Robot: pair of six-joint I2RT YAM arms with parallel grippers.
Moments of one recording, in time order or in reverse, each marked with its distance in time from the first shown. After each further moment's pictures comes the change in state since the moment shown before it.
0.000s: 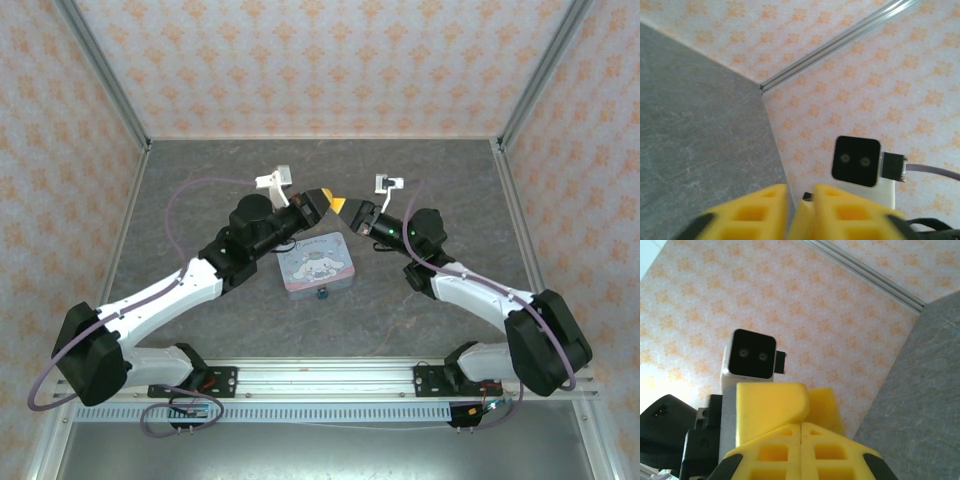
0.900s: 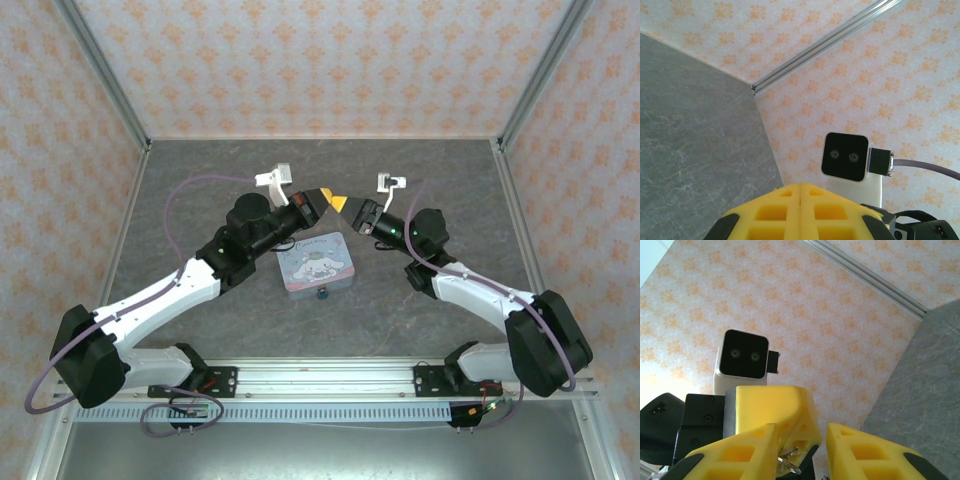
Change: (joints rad) left arm -0.001 -0.012 0.013 0.010 0.024 0.016; right arm -0.011 0.008 -0.006 0.045 -0.009 0.009
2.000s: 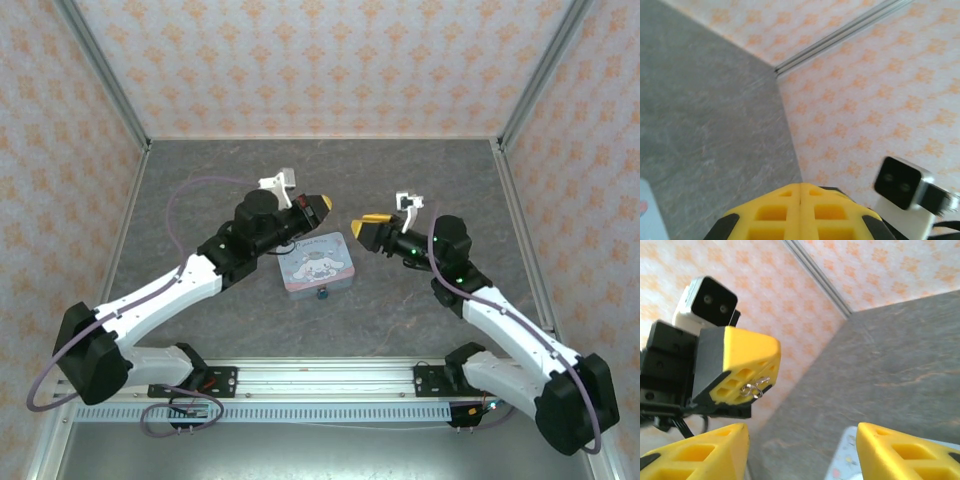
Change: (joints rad) left arm 0.001 0.005 0.036 -0.135 0.000 -0.006; right arm -0.088 -0.291 -0.071 -0.458 -0.005 -0.391
